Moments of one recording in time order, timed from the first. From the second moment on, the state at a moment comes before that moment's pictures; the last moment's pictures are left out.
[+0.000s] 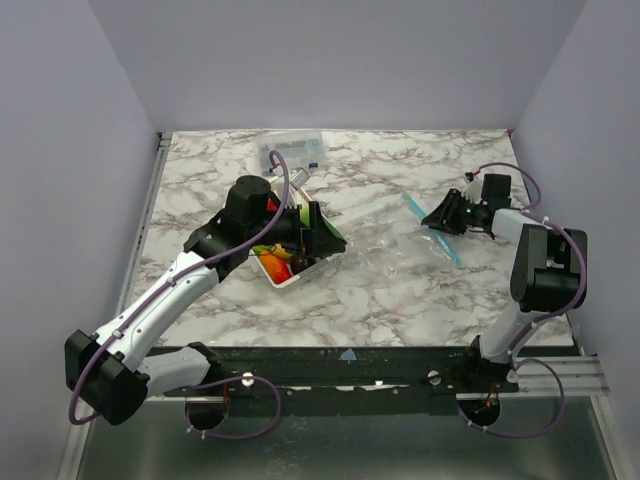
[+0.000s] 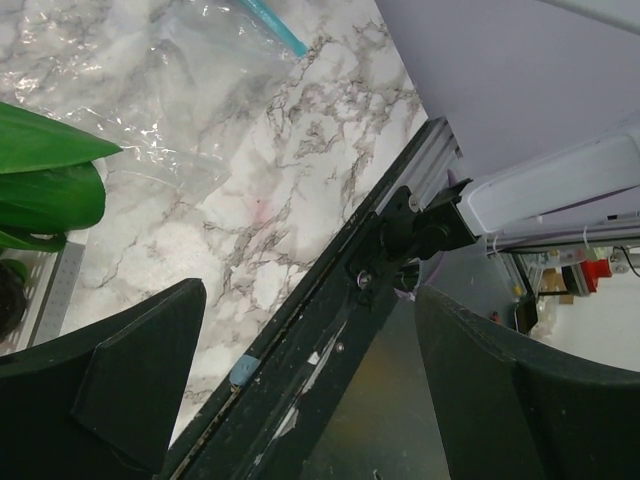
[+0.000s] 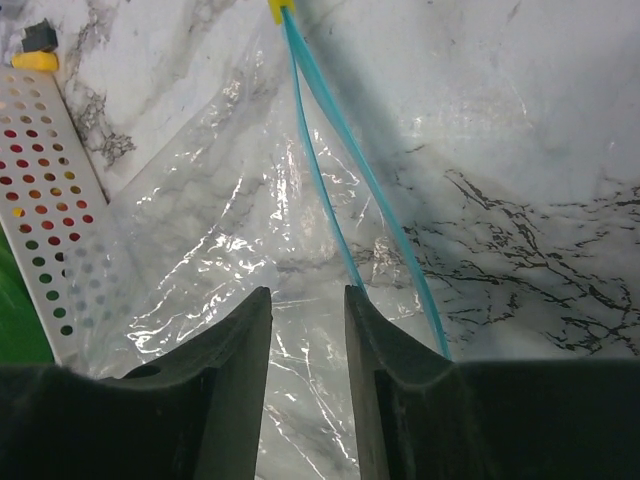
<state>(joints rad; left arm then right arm) -0.58 1.14 1.04 -0.33 0.59 -0.60 -0.15 1.76 0.99 -0.11 -0.65 0.33</state>
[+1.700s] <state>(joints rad) -0.65 1.17 1.08 -0.37 0.56 -0.58 -0.15 1.54 1.11 -0.25 -0.52 0.34</state>
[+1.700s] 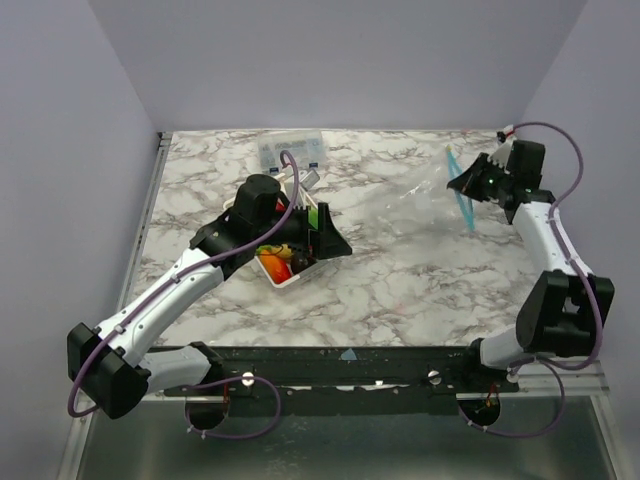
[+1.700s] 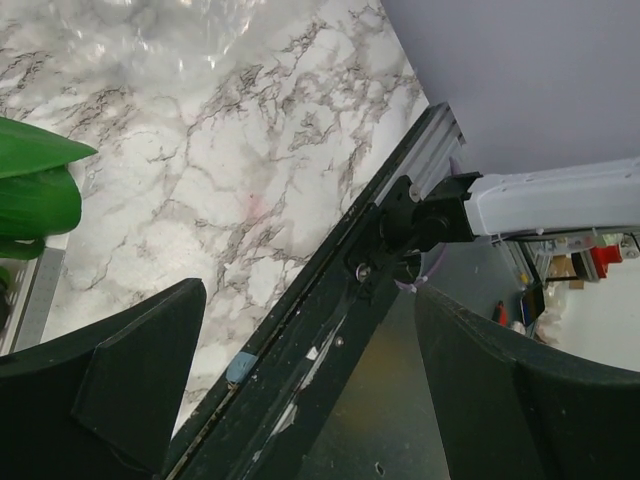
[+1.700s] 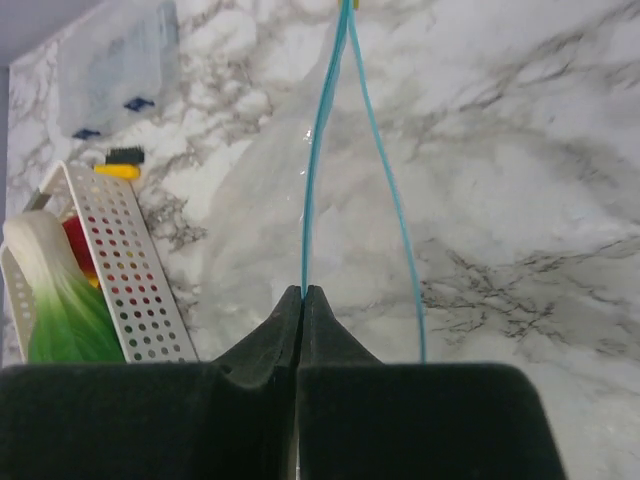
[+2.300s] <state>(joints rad) -0.65 1.17 1.10 -0.32 0.54 -0.67 0.17 1.24 0.95 -0.22 -0.25 0.35</state>
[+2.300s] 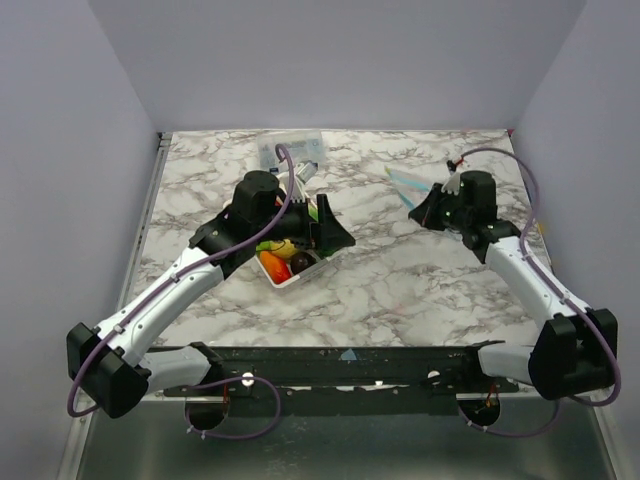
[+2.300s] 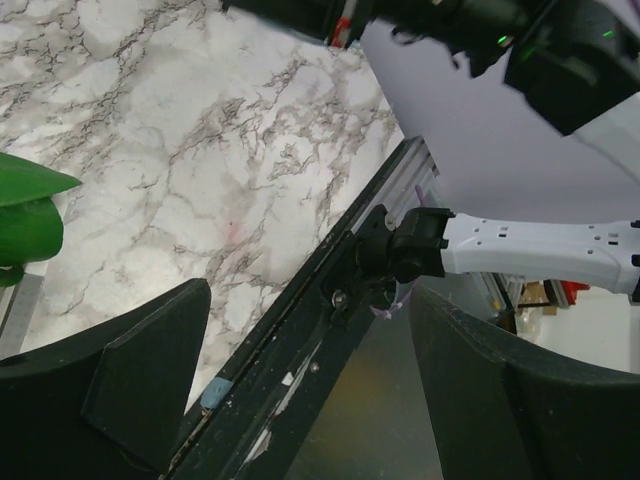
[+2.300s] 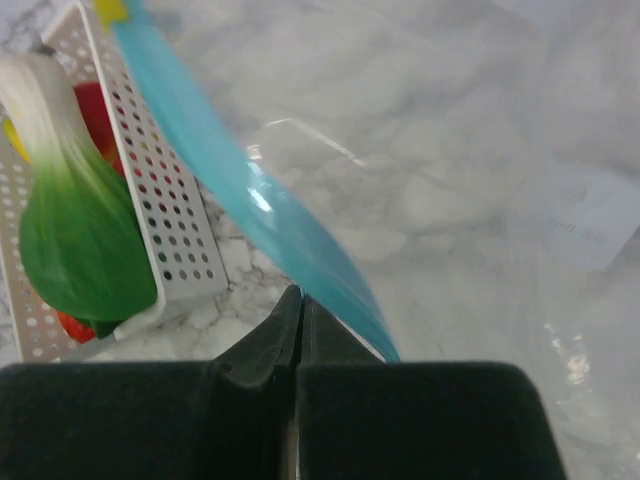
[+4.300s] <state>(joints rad) -0.81 2.02 1.89 -0.50 -0.06 -0.82 0.33 1.22 0.89 -0.12 -0.32 0.51</state>
